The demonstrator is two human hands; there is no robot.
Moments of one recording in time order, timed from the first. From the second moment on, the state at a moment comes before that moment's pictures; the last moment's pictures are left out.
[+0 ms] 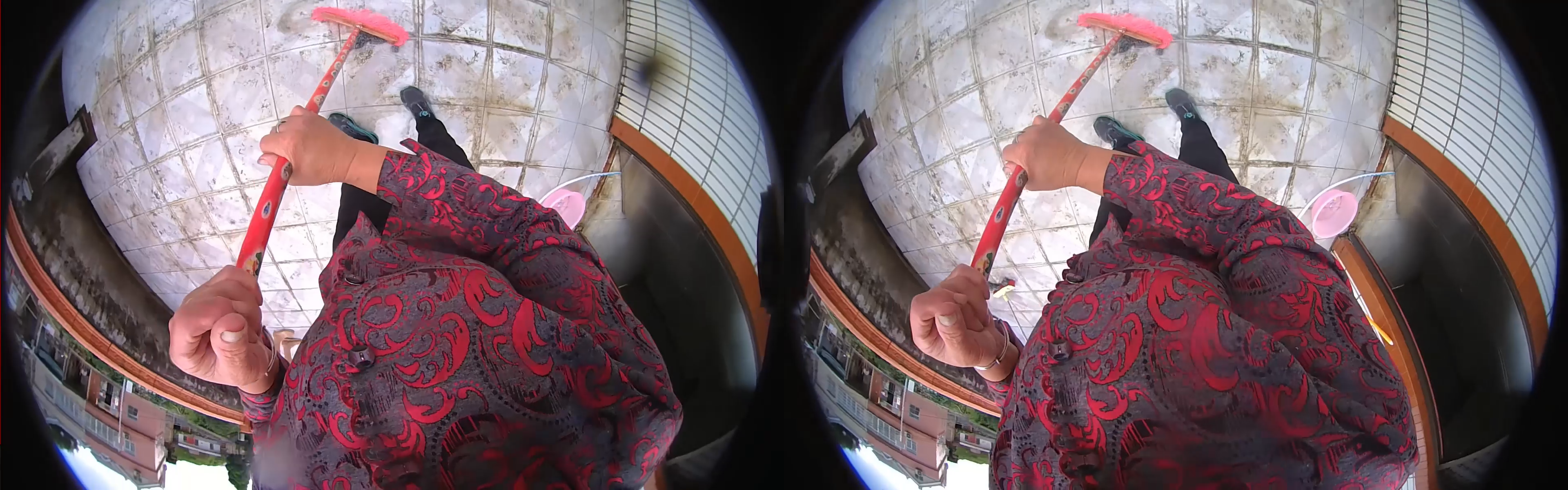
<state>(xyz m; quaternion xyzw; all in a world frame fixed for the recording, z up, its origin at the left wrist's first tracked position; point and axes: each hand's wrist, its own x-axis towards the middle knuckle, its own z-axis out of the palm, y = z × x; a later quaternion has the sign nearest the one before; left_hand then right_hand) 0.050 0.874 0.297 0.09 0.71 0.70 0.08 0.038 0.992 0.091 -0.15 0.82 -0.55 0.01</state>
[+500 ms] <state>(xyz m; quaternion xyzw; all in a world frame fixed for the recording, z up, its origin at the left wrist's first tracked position) 0.109 0.777 0.266 -0.04 0.72 0.69 0.00 0.051 0.905 0.062 -0.28 0.80 -0.52 0.12</state>
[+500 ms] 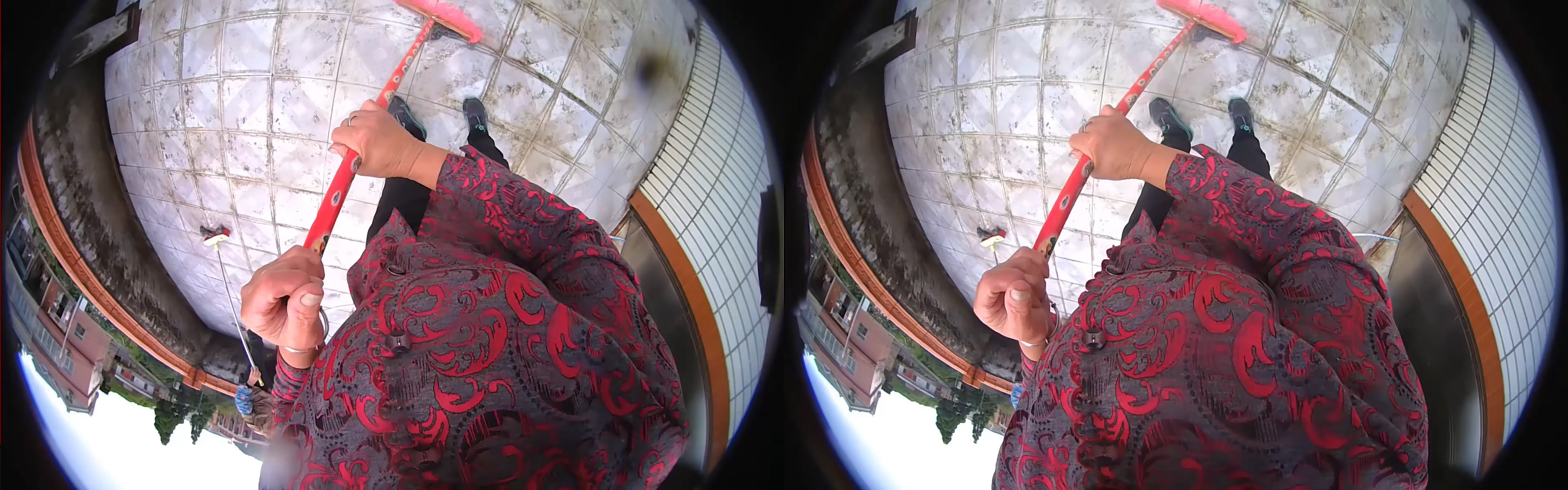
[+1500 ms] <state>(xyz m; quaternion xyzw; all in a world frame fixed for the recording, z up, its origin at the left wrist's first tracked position) 0.104 0.711 0.193 -0.23 0.71 0.66 -0.08 -0.027 0.812 0.004 -0.43 0.80 -0.39 0.16</state>
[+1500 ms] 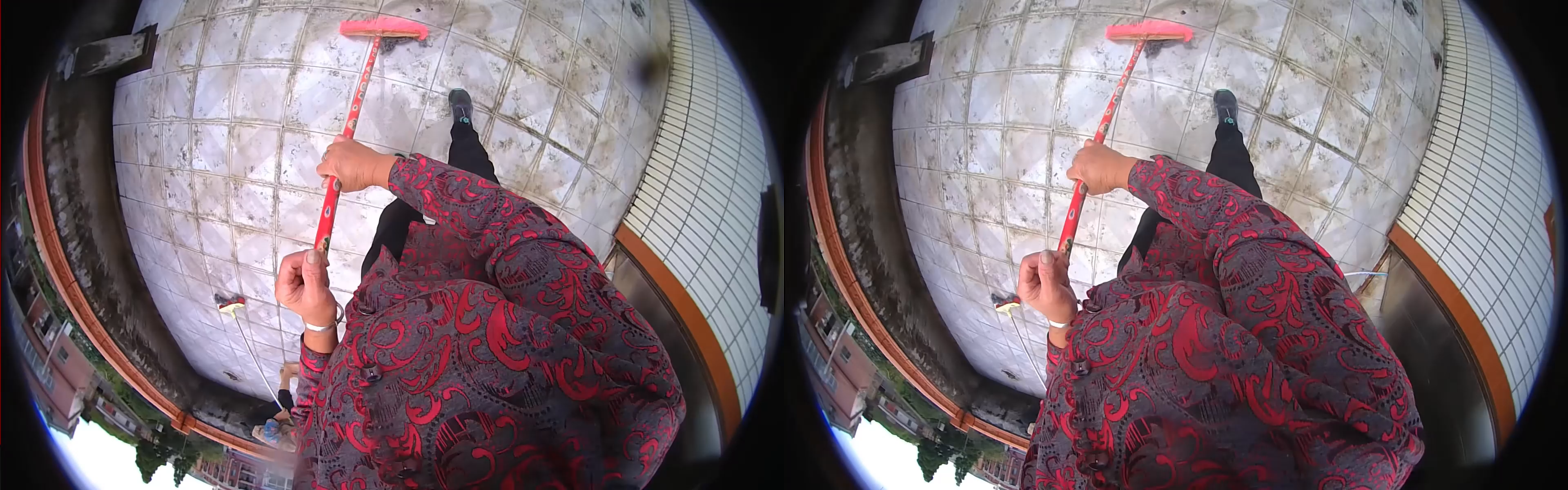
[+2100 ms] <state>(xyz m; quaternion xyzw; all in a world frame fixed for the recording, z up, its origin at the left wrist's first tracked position) -0.138 0.923 0.192 -0.01 0.78 0.62 0.03 -0.192 1.073 0.008 -0.19 0.87 -0.45 0.02</state>
